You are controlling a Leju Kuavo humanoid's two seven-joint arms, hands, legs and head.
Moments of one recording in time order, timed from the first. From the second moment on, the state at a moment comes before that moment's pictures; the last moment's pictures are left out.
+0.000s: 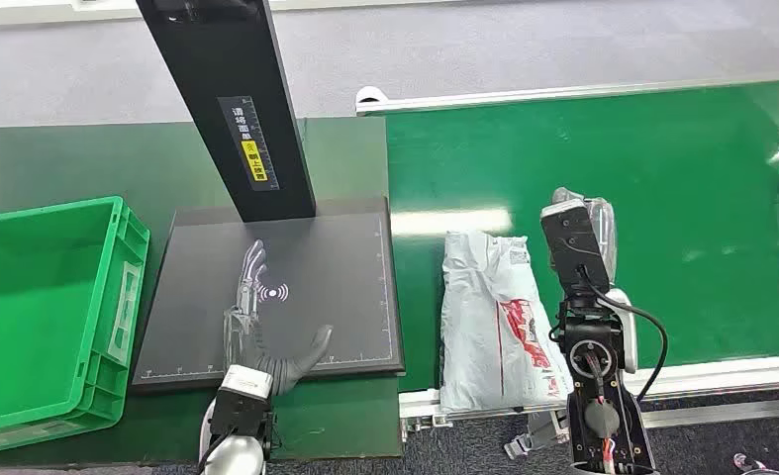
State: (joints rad) left arm -0.04 -0.19 -0.38 -1.34 -0.47 0.48 -0.55; right arm -0.36 0.08 0.07 -1.37 0.49 -0.20 -0.10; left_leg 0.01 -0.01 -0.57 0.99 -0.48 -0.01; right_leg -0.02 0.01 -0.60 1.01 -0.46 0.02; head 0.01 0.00
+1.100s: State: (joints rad) left arm -0.10 -0.19 -0.38 -1.26 -0.42 0.44 -0.53; right arm -0.38 0.11 0.08 -0.65 0.81 -0.09 0.13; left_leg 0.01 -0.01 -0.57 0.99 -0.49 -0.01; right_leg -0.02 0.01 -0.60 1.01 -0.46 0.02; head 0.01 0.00
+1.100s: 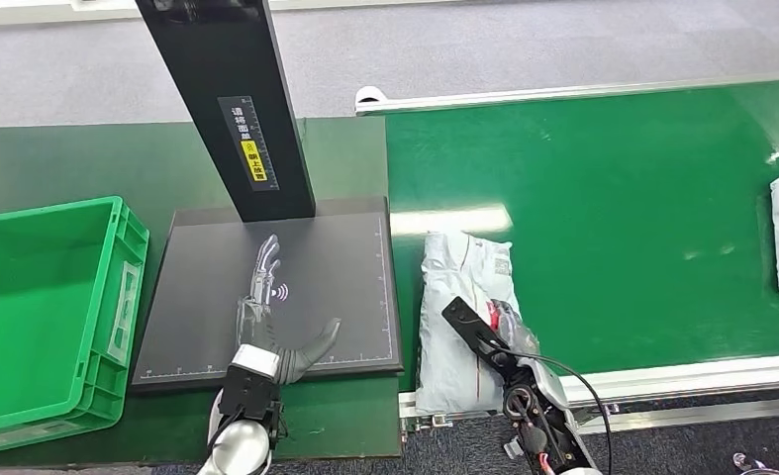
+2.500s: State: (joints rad) left arm -0.02 -0.17 -0.32 -1.32 -0.41 0.49 -0.59; right arm -0.28 0.10 0.07 -1.21 0.45 -0.37 -0.34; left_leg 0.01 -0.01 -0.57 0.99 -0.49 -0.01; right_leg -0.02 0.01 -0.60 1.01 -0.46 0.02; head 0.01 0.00
